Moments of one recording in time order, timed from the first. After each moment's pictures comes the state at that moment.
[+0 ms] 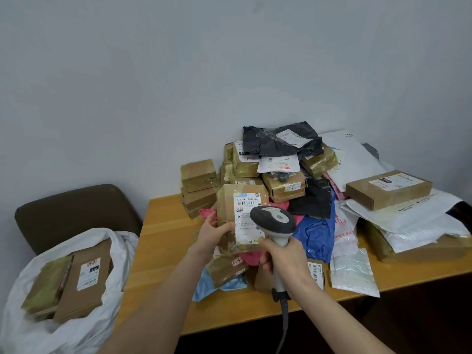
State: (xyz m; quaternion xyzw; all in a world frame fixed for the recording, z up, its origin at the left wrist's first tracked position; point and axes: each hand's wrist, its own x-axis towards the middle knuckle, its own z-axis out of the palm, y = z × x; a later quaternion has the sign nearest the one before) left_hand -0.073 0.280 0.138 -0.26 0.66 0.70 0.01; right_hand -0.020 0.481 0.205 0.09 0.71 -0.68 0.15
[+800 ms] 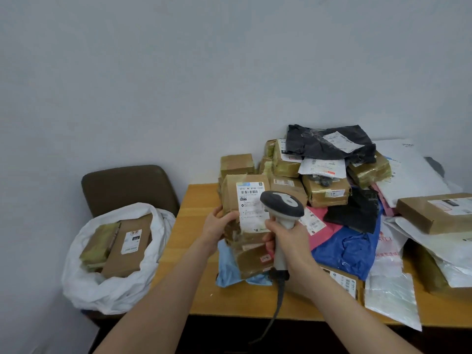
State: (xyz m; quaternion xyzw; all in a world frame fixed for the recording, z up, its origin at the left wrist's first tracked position) left_hand -0.038 0.237 0.162 -0.32 0.64 0.70 -0.07; right_hand -0.035 0.432 0.219 0.04 0.66 -0.72 0.19
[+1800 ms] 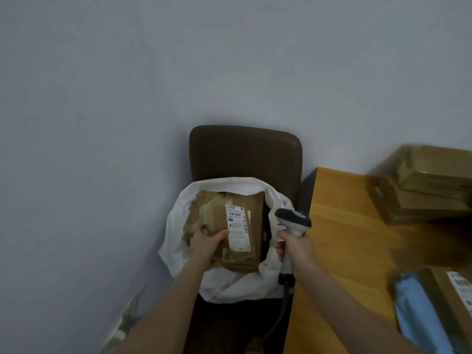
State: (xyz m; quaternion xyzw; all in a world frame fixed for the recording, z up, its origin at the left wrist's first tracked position) left_hand 0.144 -0.231 0.025 -0.58 0.61 0.53 -0.13; right_hand 0.009 -0.056 0.081 0.10 0.69 -0.60 0.39
